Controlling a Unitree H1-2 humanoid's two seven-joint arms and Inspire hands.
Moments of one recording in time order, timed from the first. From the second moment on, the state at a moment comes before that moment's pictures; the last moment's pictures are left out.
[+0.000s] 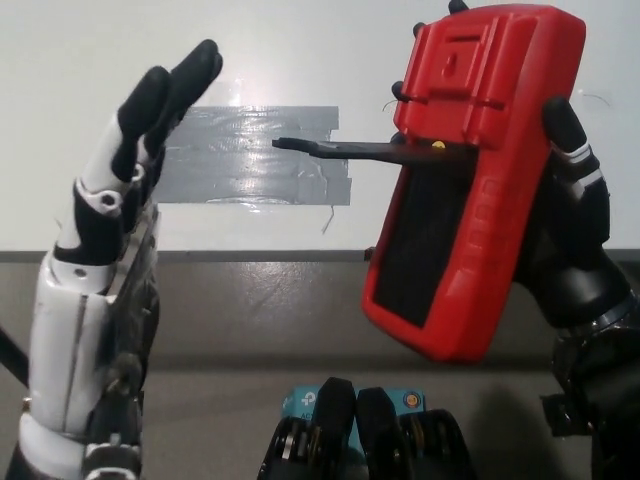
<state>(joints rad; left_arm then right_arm) -0.41 0.04 -0.14 -0.84 0.21 -0.08 -0.10 -0.49 -0.02 0.02 -0.55 1.23 0.47 -0.17</state>
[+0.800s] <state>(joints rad) -0.46 0.05 -0.19 -0.76 0.23 -0.11 -0.15 -0.48 -0.02 0.03 -0.55 1.23 0.47 -0.17</state>
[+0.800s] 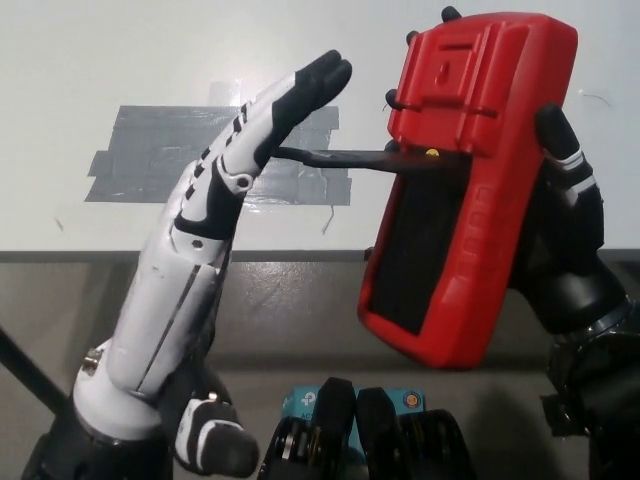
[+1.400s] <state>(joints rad) -0.42 0.05 -0.19 -0.77 0.33 -0.15 -0.16 -0.48 -0.02 0.03 -0.59 1.23 0.47 -0.19</state>
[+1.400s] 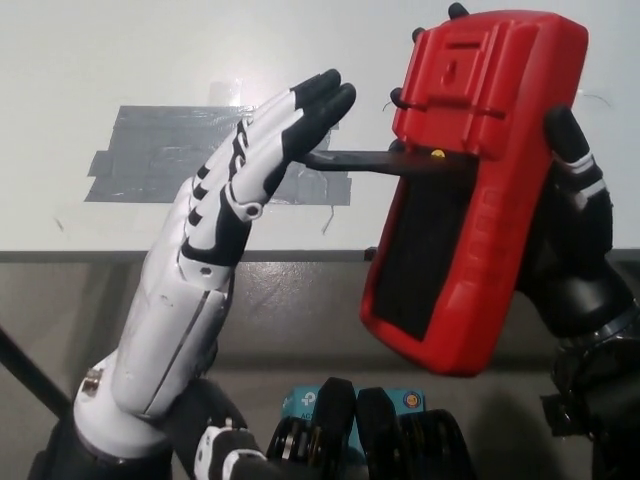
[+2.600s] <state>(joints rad) -0.33 0.00 -0.19 -0.80 0.40 -0.21 -0.17 -0.48 0.12 0.02 -0.74 1.23 0.44 -0.36</state>
